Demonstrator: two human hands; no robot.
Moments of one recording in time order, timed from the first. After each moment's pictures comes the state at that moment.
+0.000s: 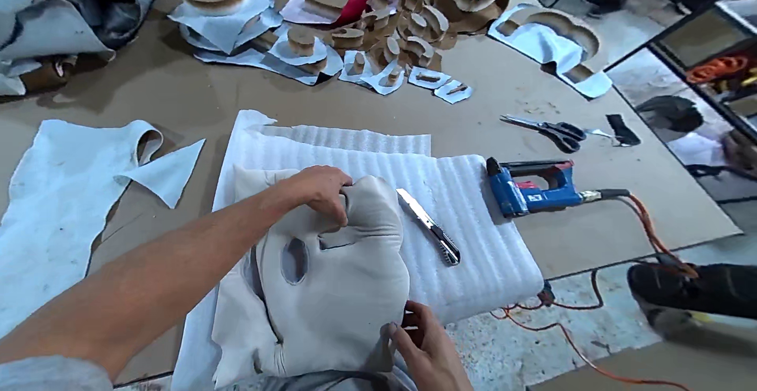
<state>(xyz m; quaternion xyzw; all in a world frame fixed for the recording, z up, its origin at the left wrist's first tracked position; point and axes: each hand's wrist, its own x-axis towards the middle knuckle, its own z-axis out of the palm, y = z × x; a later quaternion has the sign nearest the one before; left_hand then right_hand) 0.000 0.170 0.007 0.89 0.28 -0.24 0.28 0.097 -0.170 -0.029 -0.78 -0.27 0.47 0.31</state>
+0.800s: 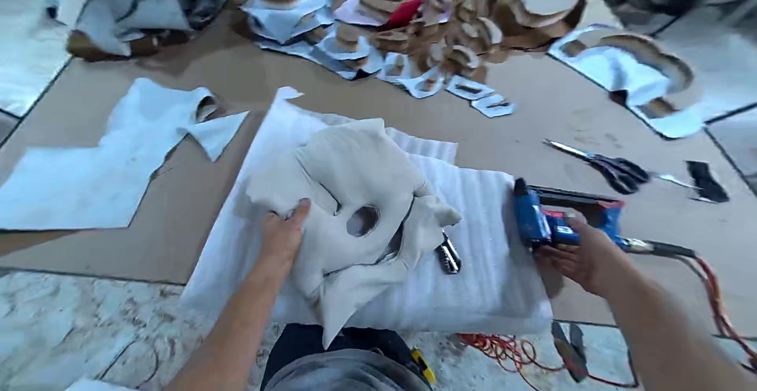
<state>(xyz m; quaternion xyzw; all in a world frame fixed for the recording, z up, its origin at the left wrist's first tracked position) -0.072 -0.004 -0.033 0.32 0.71 0.38 0.50 0.438 -0.064 -0.046 -0.84 -0.02 0.42 0.34</state>
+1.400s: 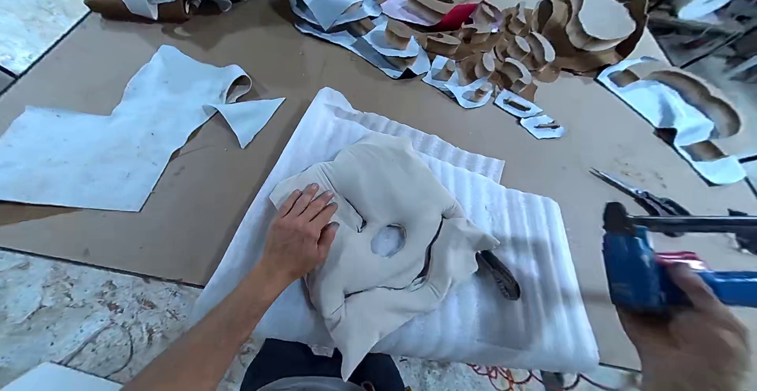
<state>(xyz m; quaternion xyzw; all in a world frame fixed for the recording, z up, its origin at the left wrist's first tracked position) -0.149 0.018 -0.097 0.85 0.49 0.21 0.01 0.335 -0.082 -0.002 -0.64 -0.17 0.29 0.69</state>
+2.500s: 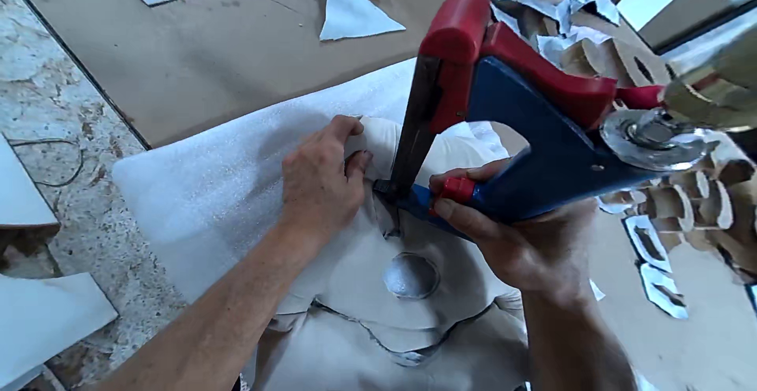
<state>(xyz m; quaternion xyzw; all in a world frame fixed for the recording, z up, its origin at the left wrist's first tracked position) -0.099 0.025 -0.103 0.47 0.75 0.46 0.05 0.104 0.123 -0.036 -0.22 -0.86 0.35 0.29</state>
